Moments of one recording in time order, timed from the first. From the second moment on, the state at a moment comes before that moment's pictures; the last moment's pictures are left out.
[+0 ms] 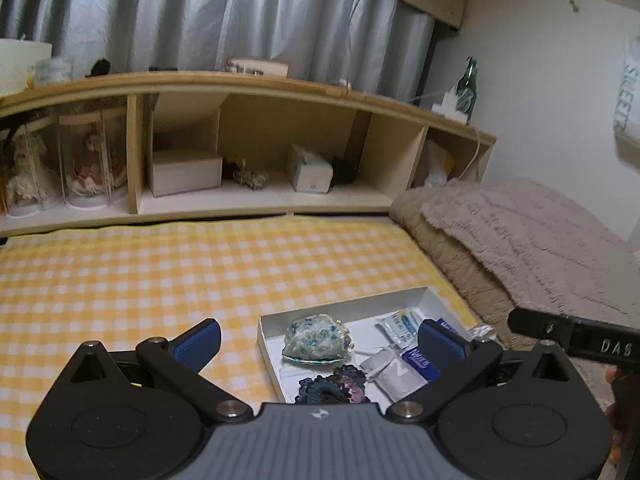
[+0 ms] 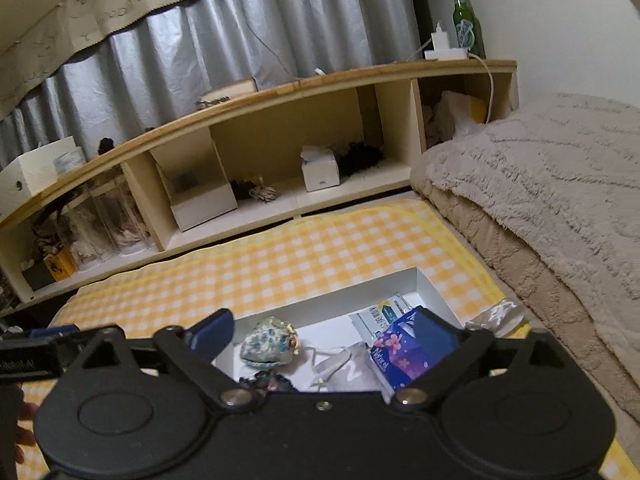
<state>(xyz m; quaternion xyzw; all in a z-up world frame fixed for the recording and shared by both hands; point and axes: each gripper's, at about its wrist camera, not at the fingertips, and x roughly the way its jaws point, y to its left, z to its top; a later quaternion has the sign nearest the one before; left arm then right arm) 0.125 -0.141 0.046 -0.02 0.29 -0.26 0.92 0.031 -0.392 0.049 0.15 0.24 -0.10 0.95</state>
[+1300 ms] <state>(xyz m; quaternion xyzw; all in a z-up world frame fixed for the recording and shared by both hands) -0.024 -0.057 0.022 0.00 0.26 -0.21 0.94 -0.118 -0.305 0.026 0.03 0.23 -0.12 0.97</state>
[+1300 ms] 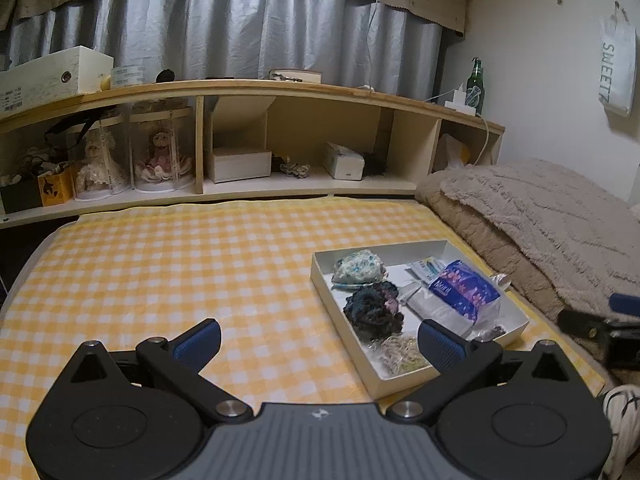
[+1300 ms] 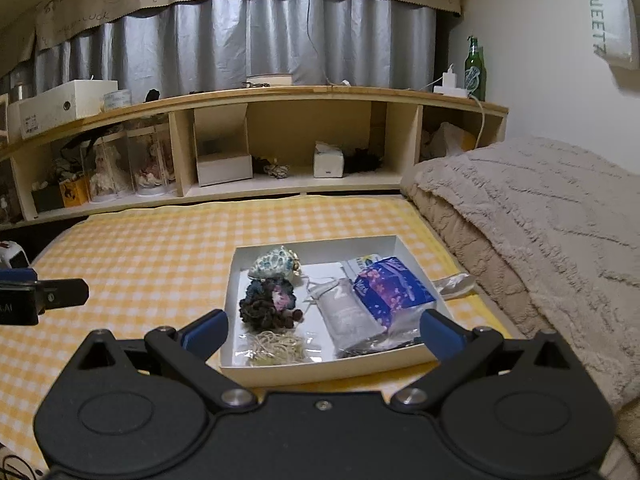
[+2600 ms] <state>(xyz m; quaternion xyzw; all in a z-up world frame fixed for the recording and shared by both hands) -0.034 -0.059 0.003 0.03 0.26 -0.20 0.95 -0.124 -0.305 0.015 0.04 0.22 -0.13 0.97</state>
